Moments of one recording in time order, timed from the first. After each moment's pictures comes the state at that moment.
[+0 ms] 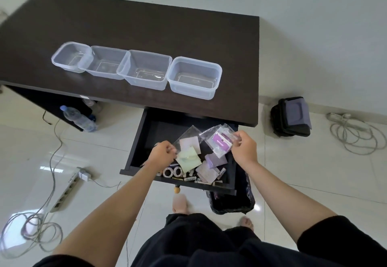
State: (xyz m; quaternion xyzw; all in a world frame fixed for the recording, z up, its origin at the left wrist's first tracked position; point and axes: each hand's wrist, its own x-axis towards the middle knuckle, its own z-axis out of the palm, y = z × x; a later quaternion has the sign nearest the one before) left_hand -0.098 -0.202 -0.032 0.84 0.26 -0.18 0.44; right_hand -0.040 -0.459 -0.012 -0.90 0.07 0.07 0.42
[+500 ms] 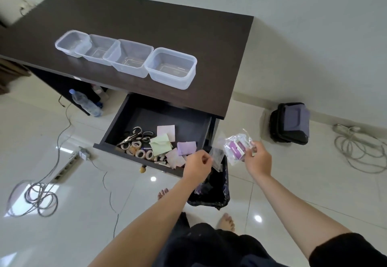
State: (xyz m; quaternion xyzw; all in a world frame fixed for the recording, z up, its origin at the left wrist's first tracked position) left_hand -0.123 -0.459 -0.016 0.85 0.24 -0.11 0.45; right_hand -0.047 -0.634 -0.033 -0.91 0.09 0.07 0.40
